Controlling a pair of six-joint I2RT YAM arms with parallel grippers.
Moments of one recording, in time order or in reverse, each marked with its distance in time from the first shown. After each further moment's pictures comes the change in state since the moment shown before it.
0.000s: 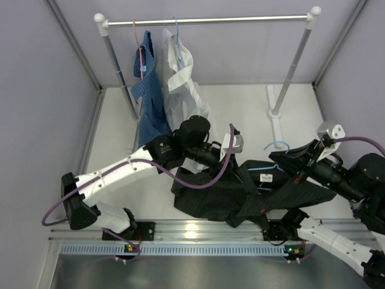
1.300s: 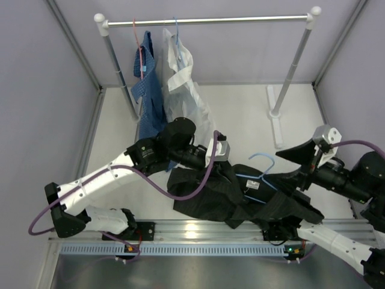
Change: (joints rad) left arm 0.002 -0.126 -0.022 -0.115 -0.061 0.132; right arm 0.000 0.029 0.040 -0.069 -0.070 -0.019
